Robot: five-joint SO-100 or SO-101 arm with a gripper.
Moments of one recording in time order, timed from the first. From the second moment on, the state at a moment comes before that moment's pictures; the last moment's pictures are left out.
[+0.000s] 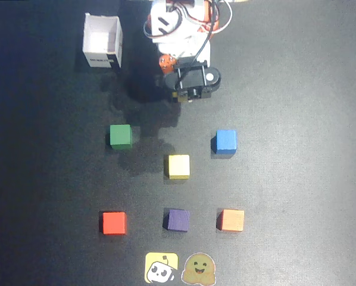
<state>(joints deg) -3.3 176.6 165.0 72.1 81.6</state>
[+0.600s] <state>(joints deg) -3.3 176.6 165.0 72.1 81.6</state>
